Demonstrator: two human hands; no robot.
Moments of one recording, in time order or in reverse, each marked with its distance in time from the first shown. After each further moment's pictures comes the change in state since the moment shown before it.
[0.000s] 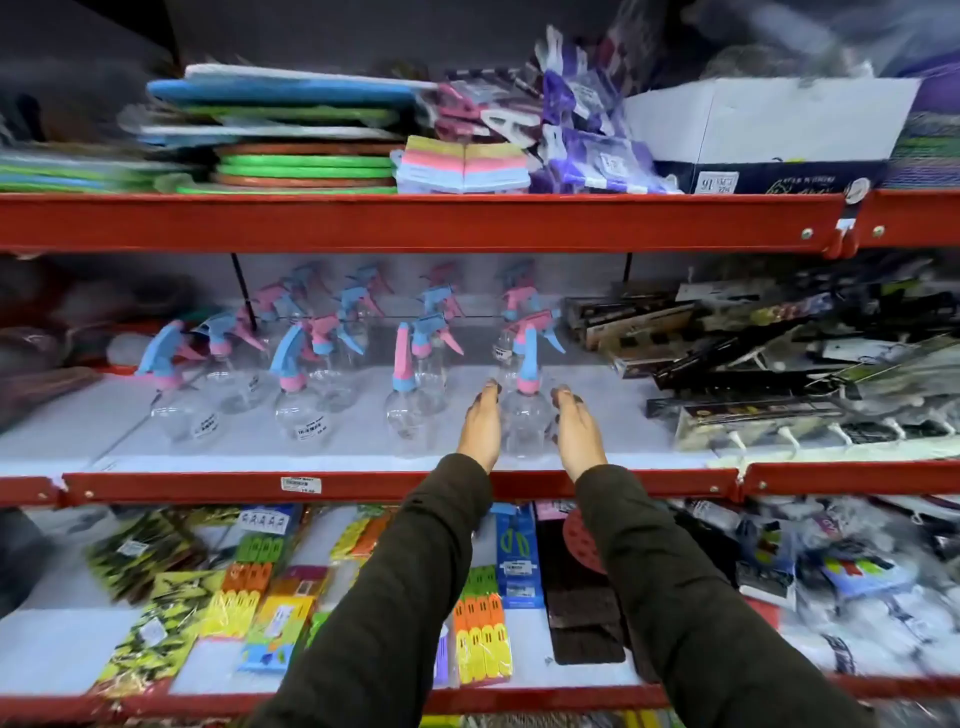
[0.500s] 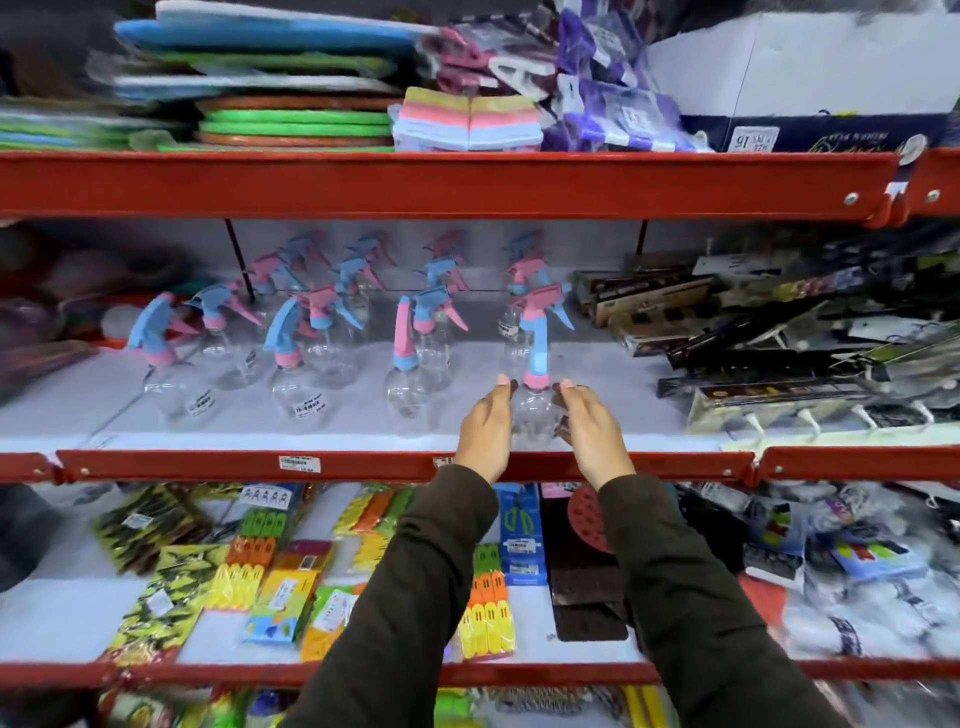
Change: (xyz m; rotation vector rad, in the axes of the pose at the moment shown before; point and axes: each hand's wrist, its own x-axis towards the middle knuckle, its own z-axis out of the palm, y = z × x) left_hand -0.026 -0.011 -0.003 0.010 0.006 0.058; right_hand -0.018 0.011 -0.012 -0.011 -0.068 -0.121
